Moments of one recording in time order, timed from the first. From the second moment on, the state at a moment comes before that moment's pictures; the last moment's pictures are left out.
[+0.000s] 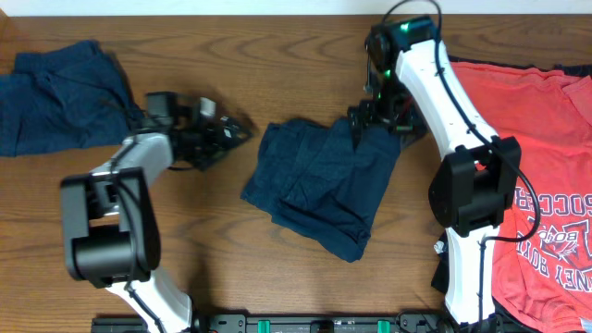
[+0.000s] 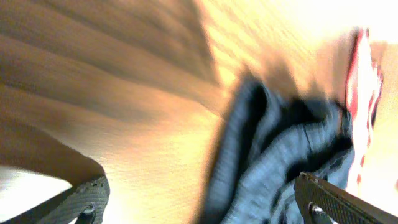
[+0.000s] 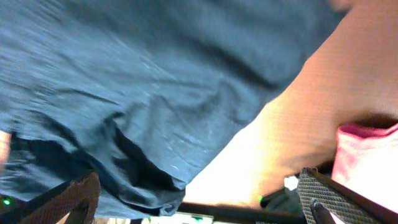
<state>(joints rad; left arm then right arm) 0.13 1.91 1.04 -0.33 0.71 -0.33 0.30 2.27 2.12 -1.70 -0.16 0.25</state>
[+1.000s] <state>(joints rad) 0.54 1.94 1.04 -0.31 0.82 -0.34 0.54 2.27 1.73 -1.36 -0.19 0.27</state>
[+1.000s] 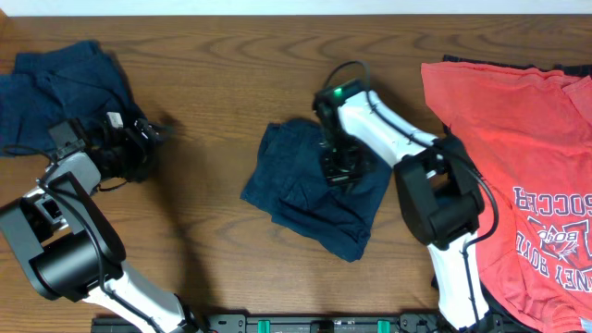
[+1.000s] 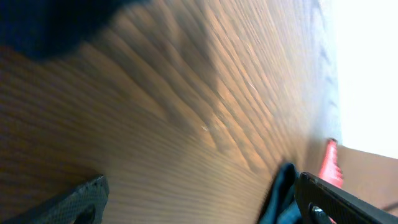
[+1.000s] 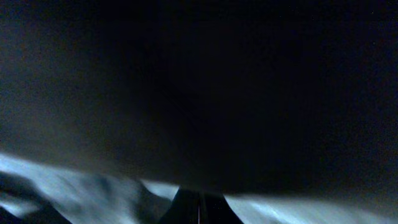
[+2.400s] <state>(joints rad) 0.53 1.86 0.97 -0.44 1.04 -0.35 0.80 2.26 1.73 -0.58 0.04 -0.12</state>
